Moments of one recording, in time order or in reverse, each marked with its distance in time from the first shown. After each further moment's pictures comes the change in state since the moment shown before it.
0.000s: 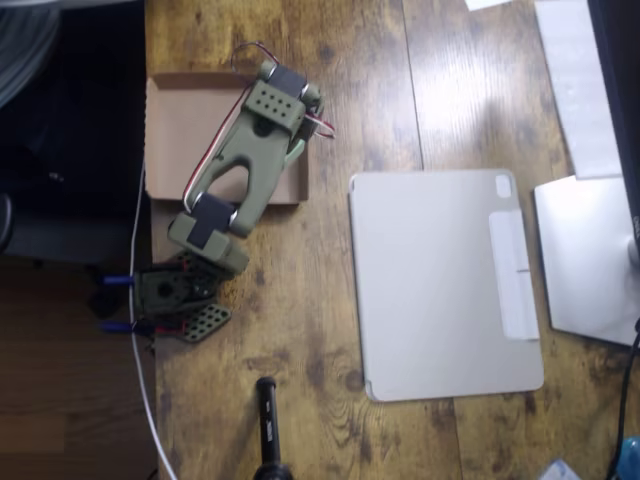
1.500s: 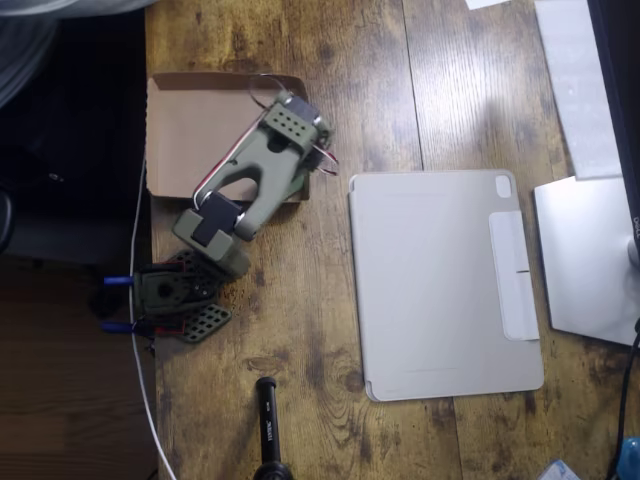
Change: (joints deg) arm 10.5 -0.3 8.2 -8.0 1.0
